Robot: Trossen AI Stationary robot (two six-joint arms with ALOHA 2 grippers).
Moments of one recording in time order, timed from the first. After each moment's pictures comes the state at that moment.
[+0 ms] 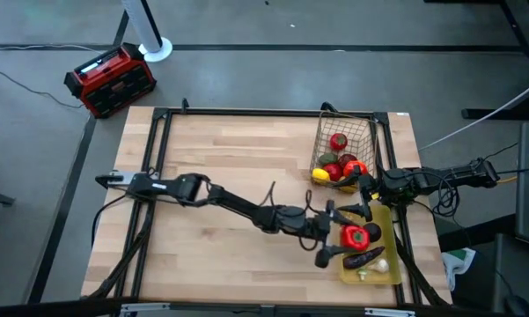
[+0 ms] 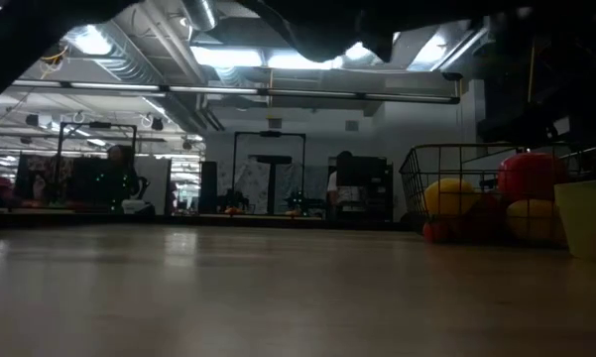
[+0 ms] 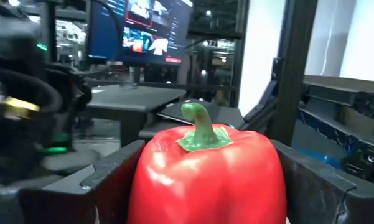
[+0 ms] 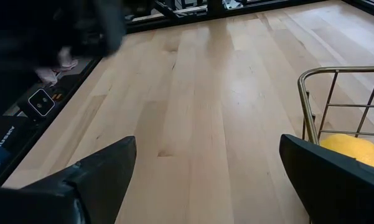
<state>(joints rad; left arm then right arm) -0.24 2.50 1.94 0.74 -0.08 -0.05 0.19 0.24 0.17 -0.26 0.03 0.20</state>
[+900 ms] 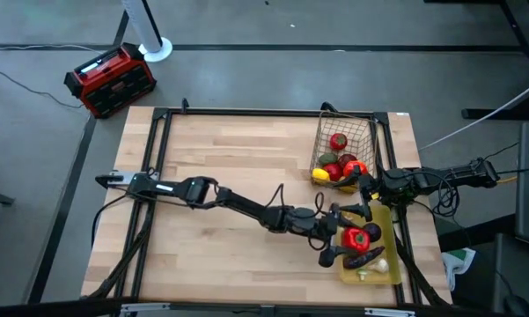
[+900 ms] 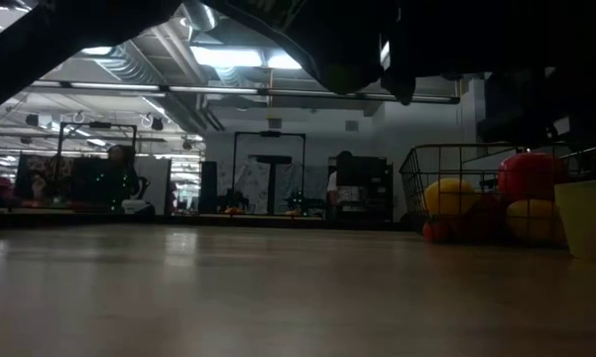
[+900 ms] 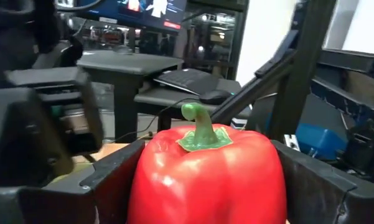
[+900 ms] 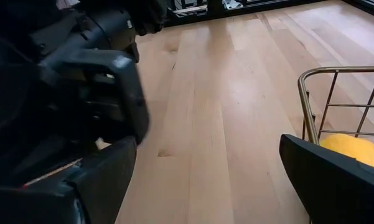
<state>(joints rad) -0.22 2.64 2.10 0.61 -0.04 -0.10 0.19 0.24 0.17 -0.26 0.03 0.20</state>
